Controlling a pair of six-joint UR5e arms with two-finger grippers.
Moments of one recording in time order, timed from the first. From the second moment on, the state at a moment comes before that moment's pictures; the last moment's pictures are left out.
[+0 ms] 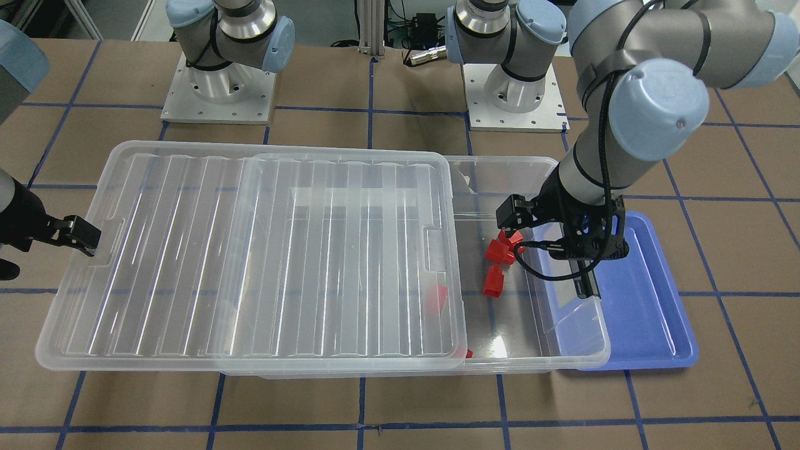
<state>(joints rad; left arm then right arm) -1.54 -1.81 -1.55 -1.47 1.57 0.01 1.24 -1.33 1.64 -1.82 -1.70 -0.29</state>
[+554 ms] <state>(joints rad) -1.57 -1.88 -1.70 -1.20 1.57 0.07 1.24 -1.33 1.64 -1.83 -1.72 -0.30</state>
